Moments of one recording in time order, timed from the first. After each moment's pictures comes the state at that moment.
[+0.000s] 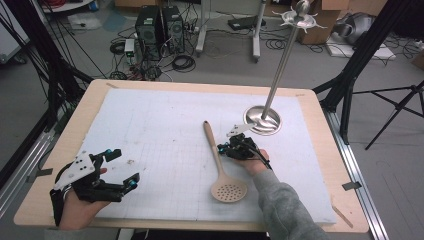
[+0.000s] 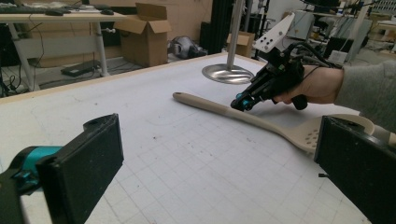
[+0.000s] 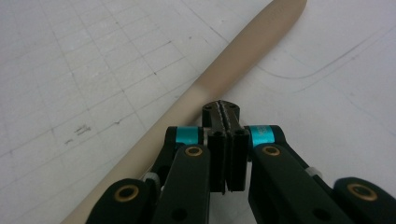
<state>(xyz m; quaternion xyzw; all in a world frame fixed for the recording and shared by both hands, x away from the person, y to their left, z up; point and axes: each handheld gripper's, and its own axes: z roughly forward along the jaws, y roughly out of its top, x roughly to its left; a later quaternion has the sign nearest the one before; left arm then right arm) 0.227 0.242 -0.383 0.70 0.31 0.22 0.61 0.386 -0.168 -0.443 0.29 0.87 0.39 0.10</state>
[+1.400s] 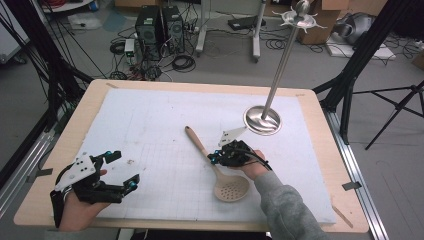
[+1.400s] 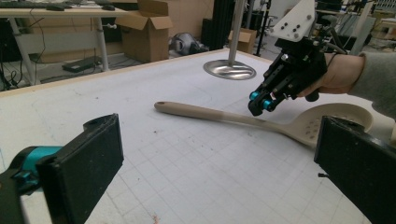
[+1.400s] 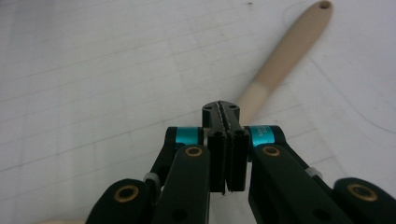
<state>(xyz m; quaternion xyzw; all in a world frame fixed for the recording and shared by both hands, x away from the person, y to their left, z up) 0.226 0.240 -0.387 0.70 0.31 0.21 0.61 0.359 -0.148 -0.422 0.16 0.90 0.40 0.05</state>
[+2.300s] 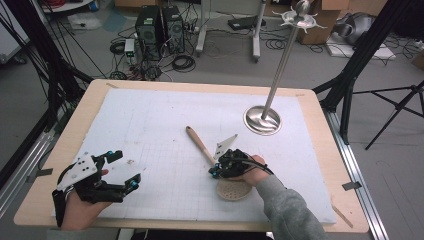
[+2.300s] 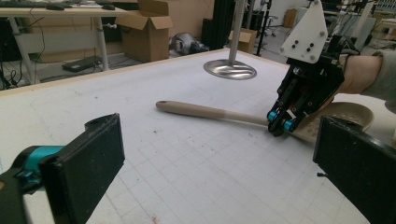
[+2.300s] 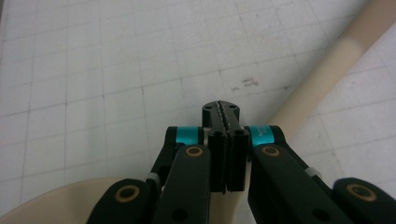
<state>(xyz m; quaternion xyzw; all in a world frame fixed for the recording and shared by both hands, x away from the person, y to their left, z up) 0.228 0.239 -0.389 0.70 0.31 0.21 0.61 0.341 -0.142 -0.428 0.12 0.94 0.32 0.01</state>
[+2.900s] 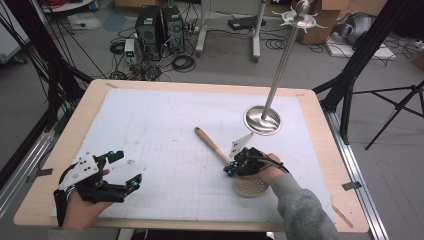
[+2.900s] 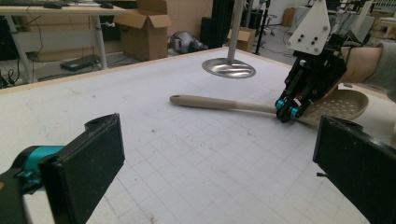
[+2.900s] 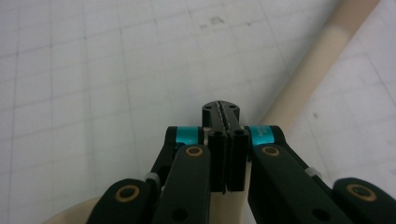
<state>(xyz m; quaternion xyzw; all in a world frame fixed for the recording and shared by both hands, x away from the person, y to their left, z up) 0.228 0.237 -0.390 0.70 0.31 0.21 0.61 0.347 -0.186 -0.426 0.13 0.94 0.30 0.02</state>
